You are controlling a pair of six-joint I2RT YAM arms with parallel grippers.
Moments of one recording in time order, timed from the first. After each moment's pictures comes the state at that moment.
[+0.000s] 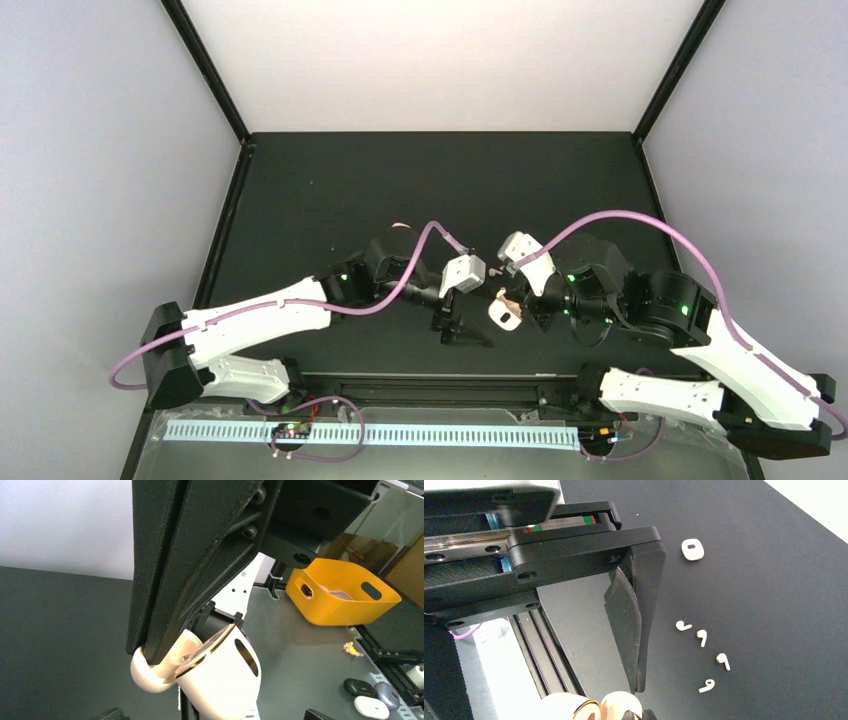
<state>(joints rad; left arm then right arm) -1.09 1.25 0.99 -0.02 0.66 -0.08 1.09 0.87 1.32 -1.12 0.07 0.06</state>
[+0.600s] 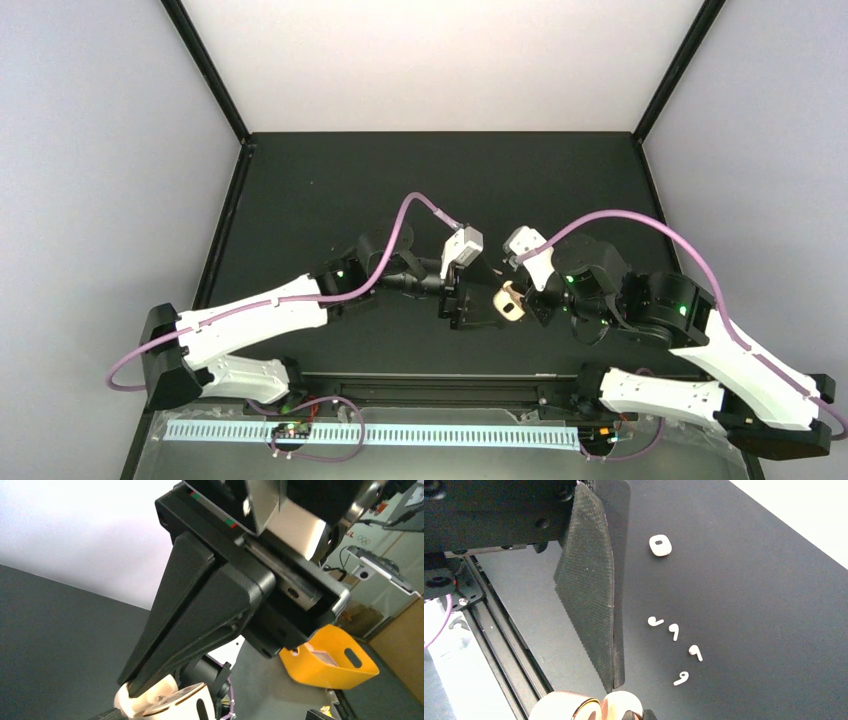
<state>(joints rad) -1.09 1.23 1.03 0.09 0.58 -0.35 1.09 0.86 1.30 -1.12 0.19 0.08</state>
